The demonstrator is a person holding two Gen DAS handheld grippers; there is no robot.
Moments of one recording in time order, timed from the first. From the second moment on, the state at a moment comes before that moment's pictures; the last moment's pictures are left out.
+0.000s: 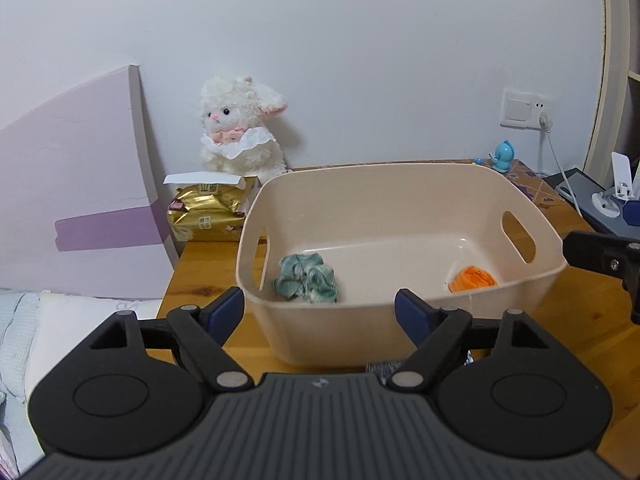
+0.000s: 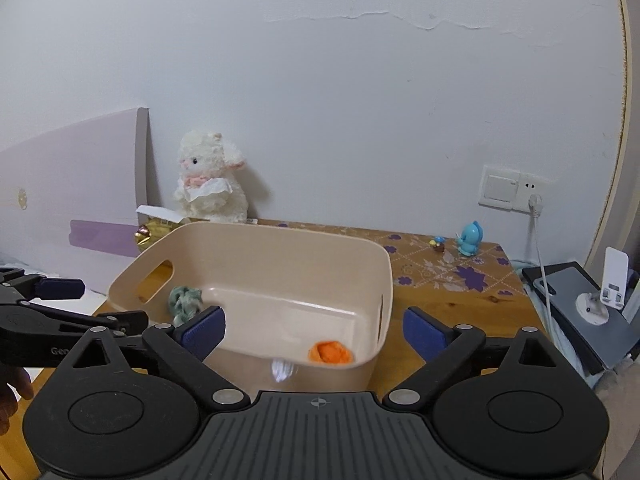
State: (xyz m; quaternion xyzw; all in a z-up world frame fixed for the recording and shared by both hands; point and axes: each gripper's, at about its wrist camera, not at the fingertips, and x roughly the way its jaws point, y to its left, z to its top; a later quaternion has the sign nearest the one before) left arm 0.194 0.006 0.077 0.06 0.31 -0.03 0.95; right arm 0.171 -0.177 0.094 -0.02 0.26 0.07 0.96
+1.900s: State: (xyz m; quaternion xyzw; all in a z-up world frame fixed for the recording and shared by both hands) left arm 0.194 0.046 -0.045 0.05 0.39 -0.02 0.92; right arm 0.171 -0.176 -0.030 0.01 0.36 0.07 0.93
